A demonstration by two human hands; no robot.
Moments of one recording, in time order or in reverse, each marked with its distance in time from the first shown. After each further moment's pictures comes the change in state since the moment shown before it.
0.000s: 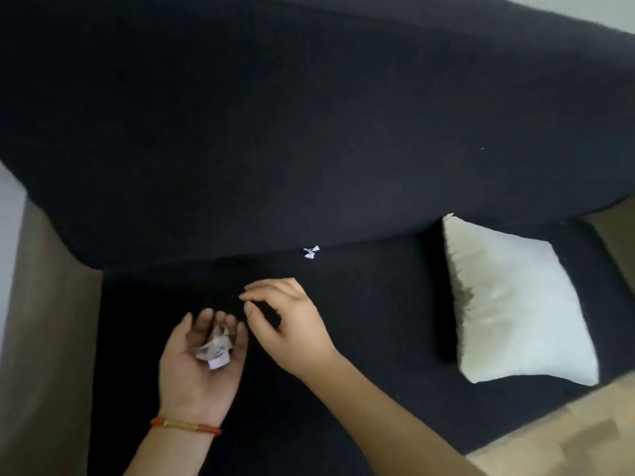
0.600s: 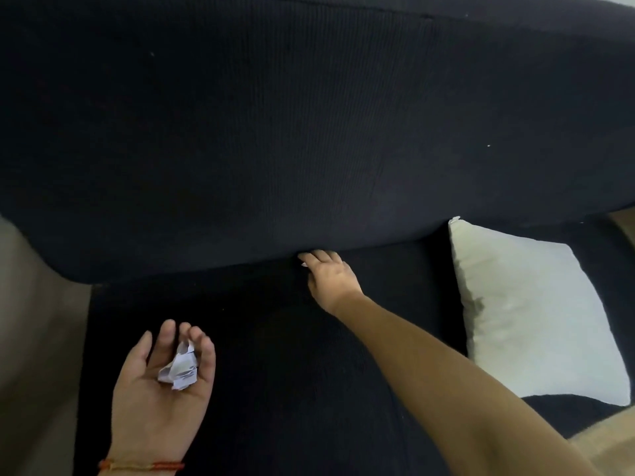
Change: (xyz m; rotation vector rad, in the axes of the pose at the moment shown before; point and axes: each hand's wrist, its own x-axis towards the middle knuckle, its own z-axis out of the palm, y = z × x) left_hand -0.005 0.008 0.012 -0.017 0.018 0.043; right_hand 0.080 0.161 -0.036 -0.633 -0.346 0.238
